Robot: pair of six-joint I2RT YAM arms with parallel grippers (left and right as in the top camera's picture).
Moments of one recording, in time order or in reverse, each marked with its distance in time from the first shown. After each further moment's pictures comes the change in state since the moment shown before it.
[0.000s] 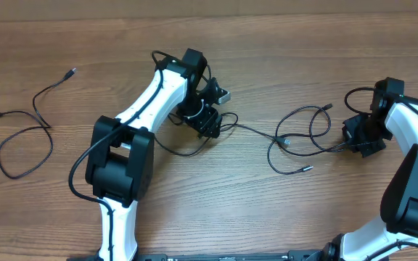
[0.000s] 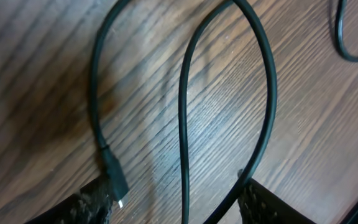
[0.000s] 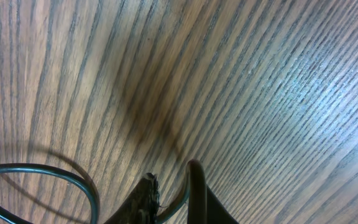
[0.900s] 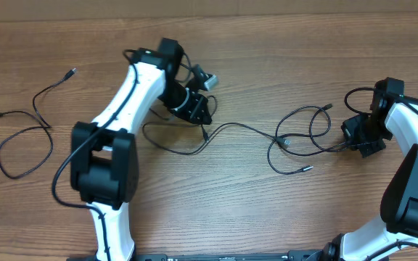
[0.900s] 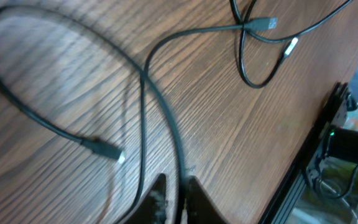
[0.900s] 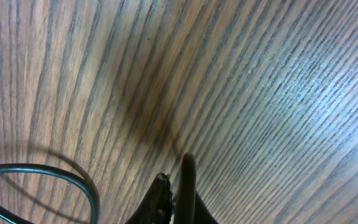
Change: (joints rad) left arm 0.103 -0.054 0.029 -0.071 0.264 -0.019; right arm 0.000 0.000 0.000 -0.001 0.000 0.000
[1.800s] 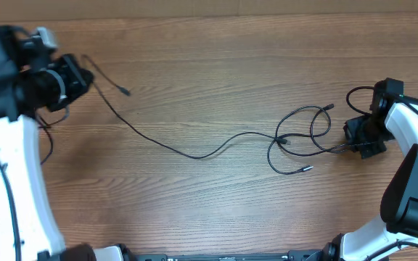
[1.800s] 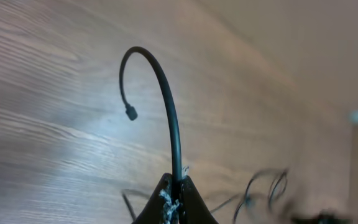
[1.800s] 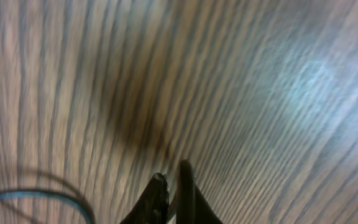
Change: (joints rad) left arm 0.540 -0.591 0.000 0.031 -0.200 -0.654; right arm 0.000 0.000 0.000 -0.016 0.037 0.095
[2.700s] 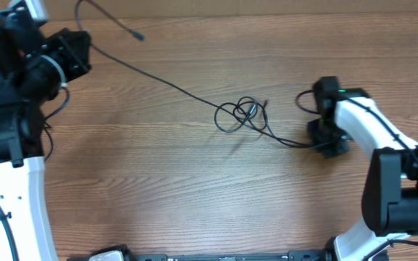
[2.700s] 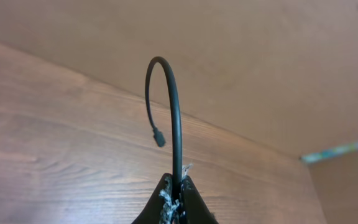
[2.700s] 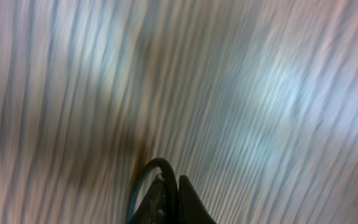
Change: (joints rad) left arm -0.046 -0.173 0.000 0.308 -0.032 -0.138; right arm 0.321 0.000 0.001 -0.109 0.185 0.368
